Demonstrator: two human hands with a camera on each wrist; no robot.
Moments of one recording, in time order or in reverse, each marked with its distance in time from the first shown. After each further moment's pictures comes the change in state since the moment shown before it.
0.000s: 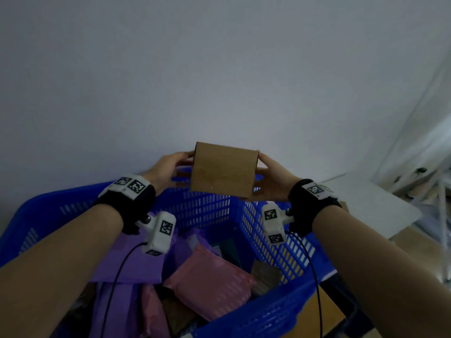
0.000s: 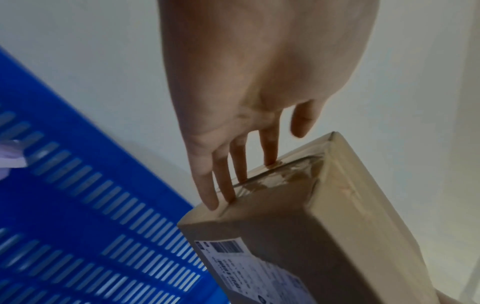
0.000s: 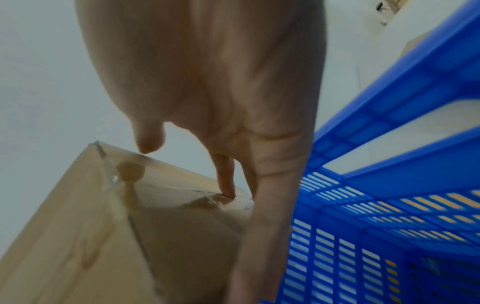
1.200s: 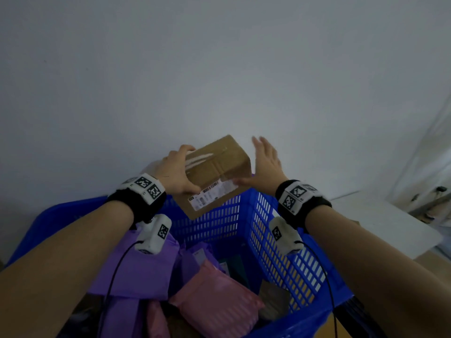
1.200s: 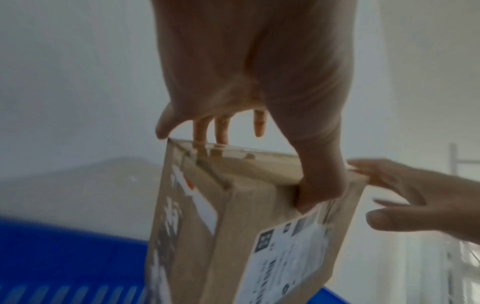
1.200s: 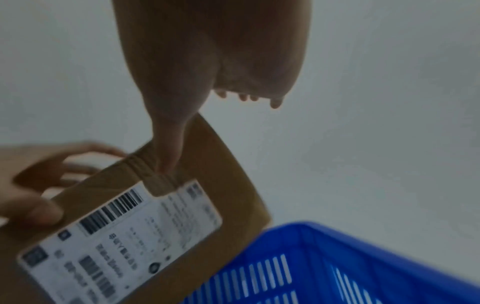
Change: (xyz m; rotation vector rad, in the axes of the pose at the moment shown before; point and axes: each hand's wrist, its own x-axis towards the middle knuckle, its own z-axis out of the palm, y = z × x) left_hand 0.011 0.026 -0.020 1.002 0.195 0.272; right_hand 0.017 -0.035 0.045 -1.350 0.489 -0.722
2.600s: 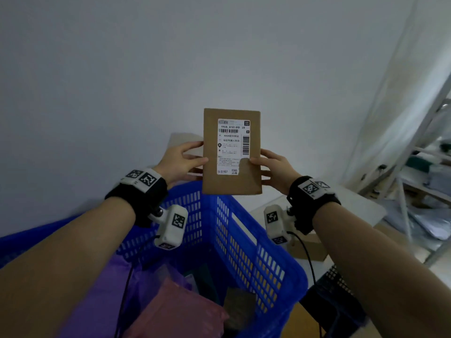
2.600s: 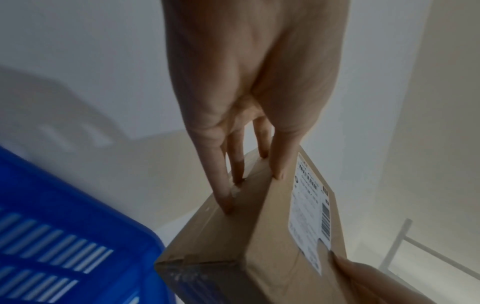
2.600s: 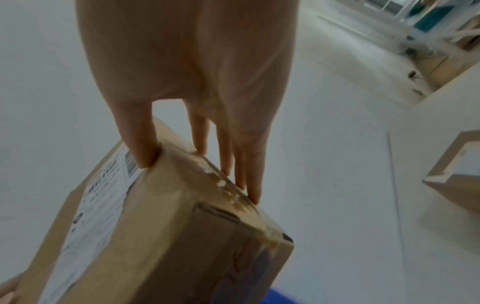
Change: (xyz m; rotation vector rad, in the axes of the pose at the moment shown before) left_hand 0.054 0.105 0.045 -0.915 -0.231 -0.014; right_hand -0.010 0.112 -0.062 1.079 0.000 0.497
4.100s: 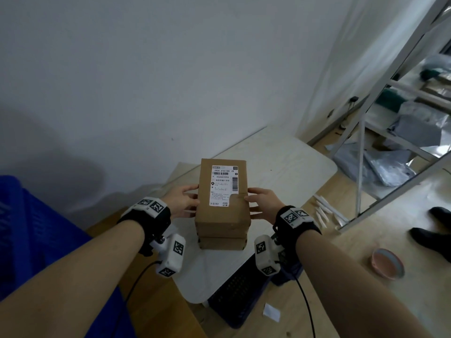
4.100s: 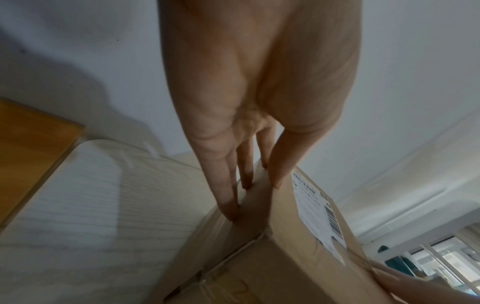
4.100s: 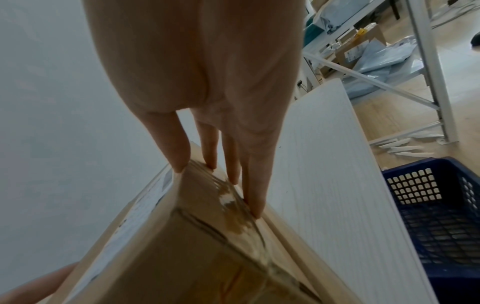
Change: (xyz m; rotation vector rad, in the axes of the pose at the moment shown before) left_hand 0.203 -0.178 0.354 0.047 -0.231 -0.661; right_hand 0.112 0.207 -0.340 -0.080 0.162 0.605
